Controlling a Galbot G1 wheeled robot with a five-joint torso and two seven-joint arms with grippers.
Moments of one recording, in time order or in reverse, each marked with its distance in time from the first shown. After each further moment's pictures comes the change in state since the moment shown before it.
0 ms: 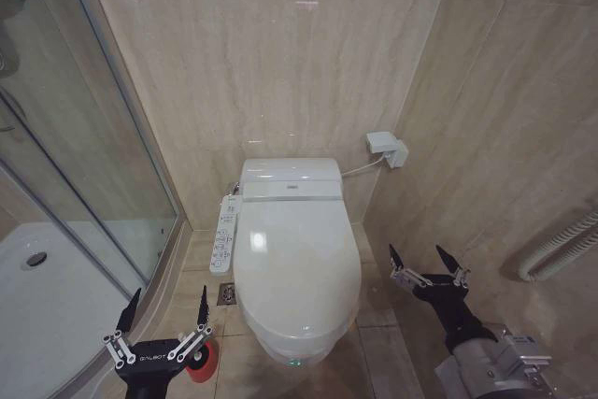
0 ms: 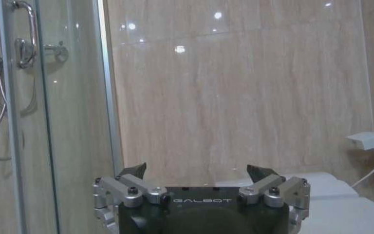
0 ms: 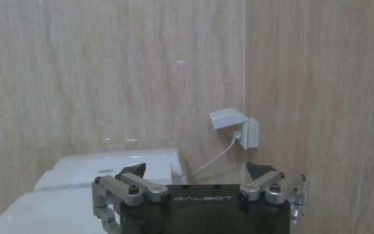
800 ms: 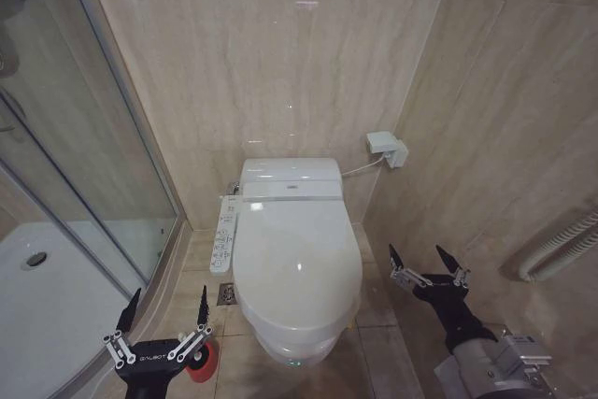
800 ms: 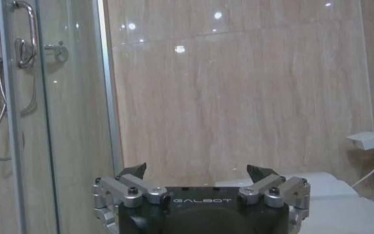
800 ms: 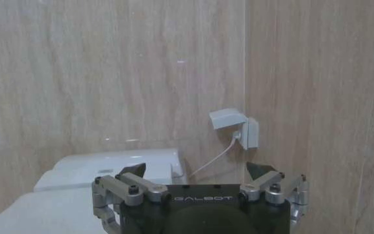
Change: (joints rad) left arm 0.000 0.000 0.000 0.000 0.000 0.000 0.000; right arm 0.000 0.000 0.000 0.000 0.000 0.000 0.000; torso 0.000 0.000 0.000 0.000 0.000
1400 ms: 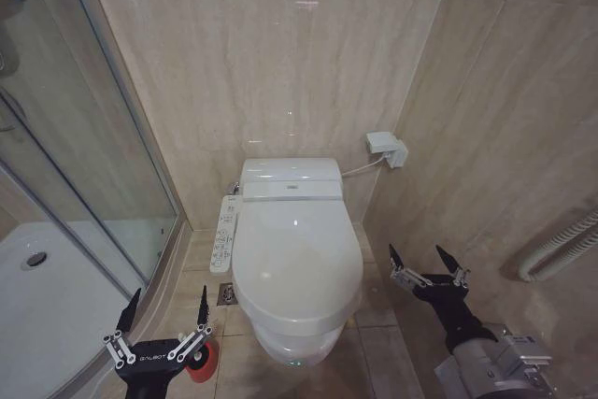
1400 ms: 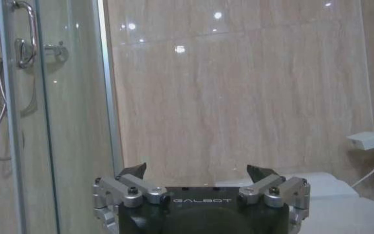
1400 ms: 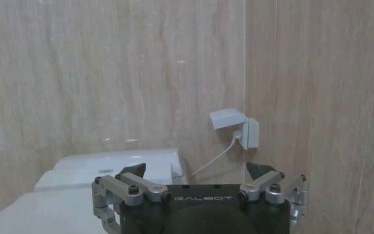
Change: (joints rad) left arm 0.000 0.000 0.000 0.000 0.000 0.000 0.000; right arm 0.000 0.000 0.000 0.000 0.000 0.000 -0.001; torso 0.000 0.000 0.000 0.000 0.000
